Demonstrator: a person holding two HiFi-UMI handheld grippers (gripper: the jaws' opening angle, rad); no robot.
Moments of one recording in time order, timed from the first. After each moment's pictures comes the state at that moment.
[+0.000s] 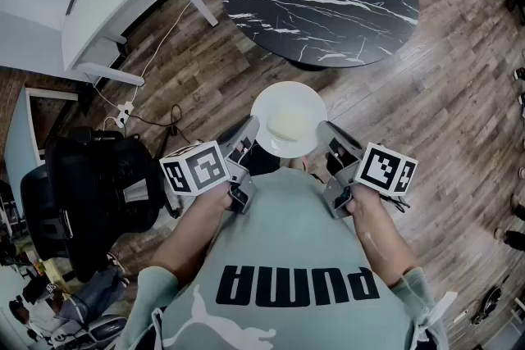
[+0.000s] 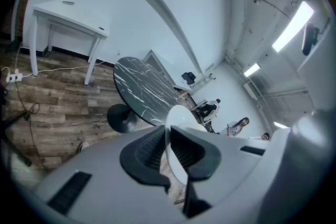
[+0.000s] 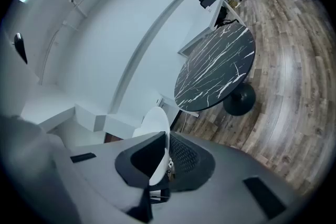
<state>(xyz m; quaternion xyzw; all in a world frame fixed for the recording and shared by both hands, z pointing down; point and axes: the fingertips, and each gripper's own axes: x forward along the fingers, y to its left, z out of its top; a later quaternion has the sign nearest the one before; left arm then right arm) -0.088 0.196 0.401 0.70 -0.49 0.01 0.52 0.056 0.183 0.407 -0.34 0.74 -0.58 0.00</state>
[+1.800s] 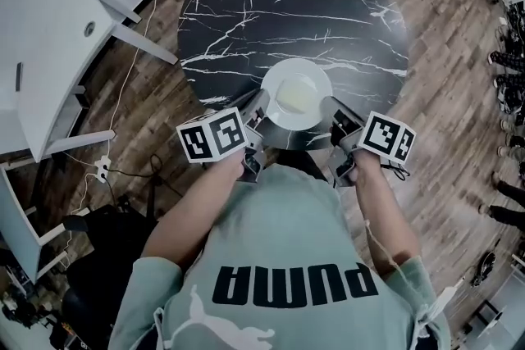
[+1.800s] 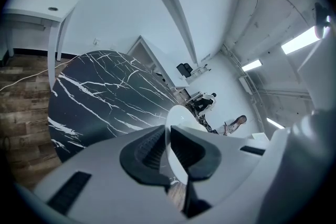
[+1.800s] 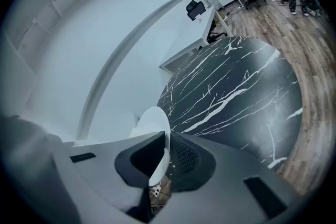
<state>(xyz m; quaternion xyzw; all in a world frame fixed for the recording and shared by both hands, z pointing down) -0.090 -0.176 0.448 0.74 -0.42 0.05 0.52 0.055 -0.161 0.452 -0.45 0.68 -0.58 0.00</state>
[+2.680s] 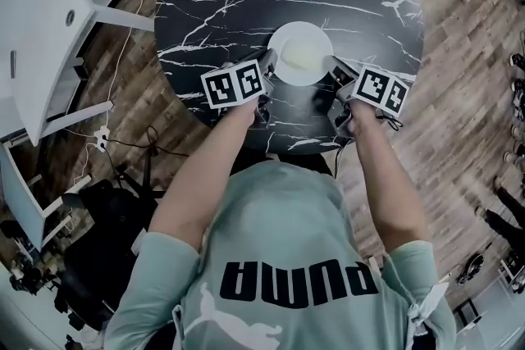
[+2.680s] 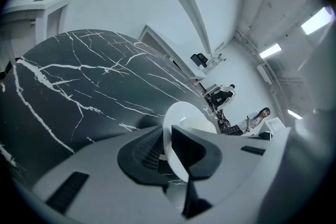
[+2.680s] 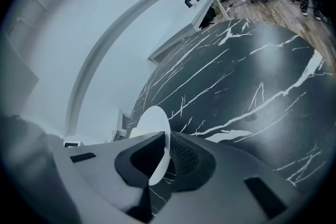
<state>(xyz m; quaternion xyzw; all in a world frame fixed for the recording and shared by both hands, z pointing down) -0.024 -0.293 0.592 0.71 -0.47 0.12 0.51 0.120 -0.288 0.588 -0.43 0.68 -0.59 -0.05</state>
